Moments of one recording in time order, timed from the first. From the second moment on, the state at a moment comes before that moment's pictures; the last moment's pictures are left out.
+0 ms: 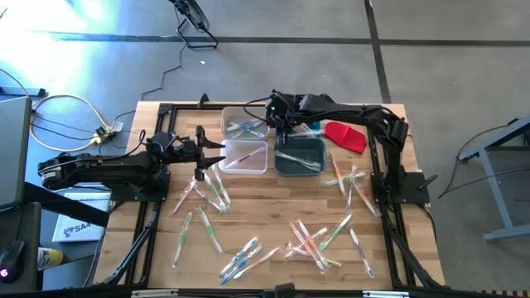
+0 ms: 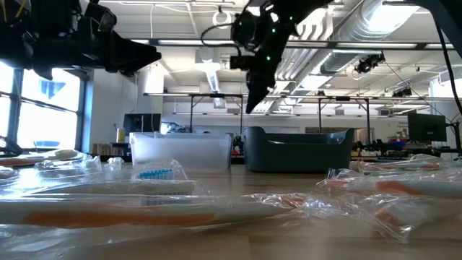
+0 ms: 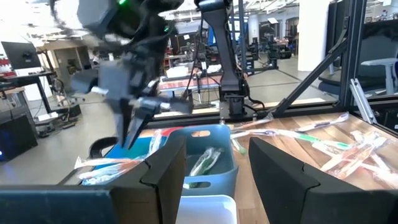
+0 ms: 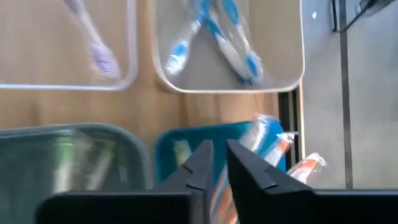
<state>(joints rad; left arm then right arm) 0.39 0.78 0.15 0.78 0.32 0.11 -0.39 1.93 1.67 -0.80 0.16 -0.41</state>
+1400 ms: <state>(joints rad) 0.39 0.78 0.15 0.70 0.32 0.11 -0.31 1.69 1.54 -1.00 0.26 0.29</state>
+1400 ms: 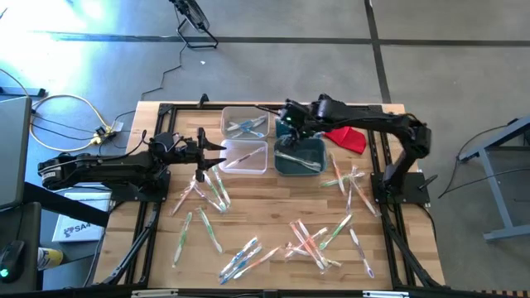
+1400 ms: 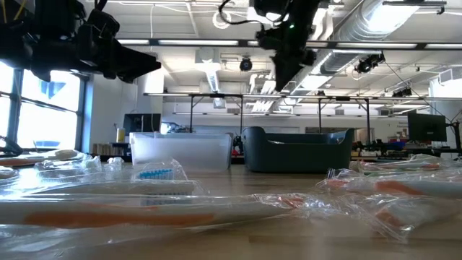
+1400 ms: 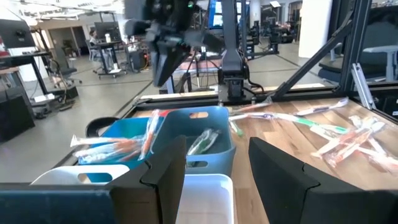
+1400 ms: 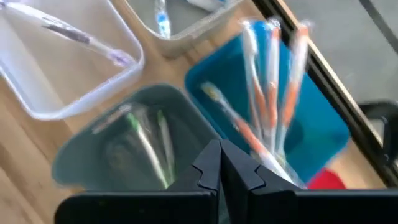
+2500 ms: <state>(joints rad) 0.39 0.78 0.15 0.70 0.32 0.10 -0.30 1.24 0.74 -0.66 0.36 0.85</state>
